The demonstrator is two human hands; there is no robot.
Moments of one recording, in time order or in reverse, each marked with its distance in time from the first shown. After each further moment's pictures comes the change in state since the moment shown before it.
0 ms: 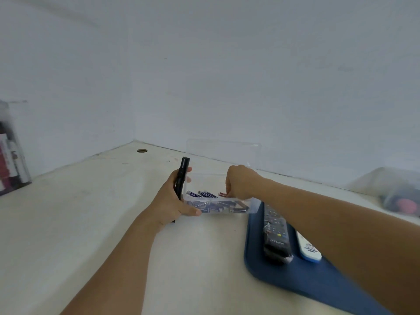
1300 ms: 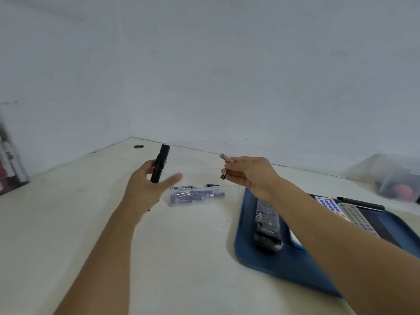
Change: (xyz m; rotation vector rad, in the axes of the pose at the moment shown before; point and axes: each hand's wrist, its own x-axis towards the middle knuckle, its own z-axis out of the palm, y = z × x) left_hand -0.021 0.039 -0.013 0.098 0.380 -0.114; right_hand -0.054 0.026 -0.001 1.776 0.118 0.138
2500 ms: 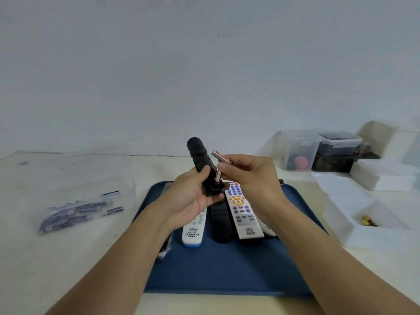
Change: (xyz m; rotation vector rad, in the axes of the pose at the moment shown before) left_hand -0.083 0.094 0.277 -0.712 -0.822 -0.341; right_hand -0.098 -0.017 -0.175 -0.142 0.269 -0.423
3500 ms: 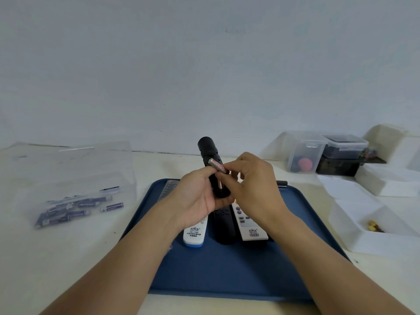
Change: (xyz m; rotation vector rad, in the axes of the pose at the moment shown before) left_hand 0.004 -0.003 0.006 -0.083 -0.038 -0.090; right_hand 0.002 0.011 0.004 -0.839 0.013 -0.338
